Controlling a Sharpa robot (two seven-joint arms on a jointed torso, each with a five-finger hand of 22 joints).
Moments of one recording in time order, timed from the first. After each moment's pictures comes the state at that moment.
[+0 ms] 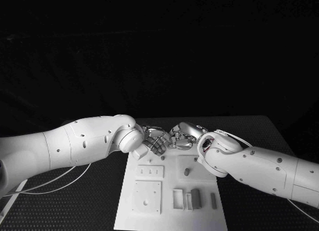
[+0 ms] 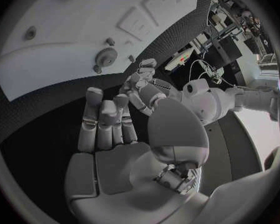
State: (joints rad) left arm 1.36 -0.59 -0.18 1.29 -0.34 -0.14 -0.41; left_hand 0.93 -0.02 0.53 -0.23 0.57 1.05 0.09 0.39 0.61 1.30 0.00 0.35 0.70 1.13 -0.01 0.56 1.02 0.04 1.19 -0.11 0.20 1.07; right arm 1.21 -0.51 -0.11 1.33 -1.32 -0.37 -0.21; right_hand 1.06 -0.10 0.49 -0.29 0.05 0.94 0.09 0.26 0.67 0.98 0.00 1.12 0.87 1.17 -0.12 1.38 0.87 0.23 1.12 -0.03 0.83 1.31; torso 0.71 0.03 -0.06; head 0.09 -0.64
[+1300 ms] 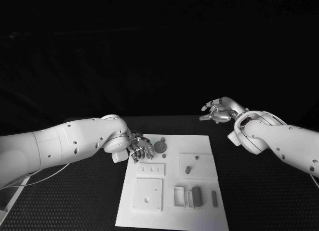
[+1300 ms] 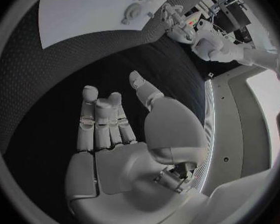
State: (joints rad) left arm 1.36 -0.66 -0.24 1.28 -0.67 0.11 -0.53; left_hand 0.85 0.07 0.58 -0.24 0.38 0.97 0.07 0.51 0.65 1.21 -0.02 0.64 0.84 1.11 -0.05 0.81 1.06 0.03 1.25 -0.16 0.29 1.27; right arm 1.28 -0.66 -0.04 1.20 -0.98 -0.41 -0.02; right_hand 1.12 -0.10 0.41 -0.30 0.05 0.83 0.16 0.19 0.64 0.90 0.06 1.11 0.85 1.10 -0.06 1.37 0.87 0.25 1.04 0.02 0.80 1.31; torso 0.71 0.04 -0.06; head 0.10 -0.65
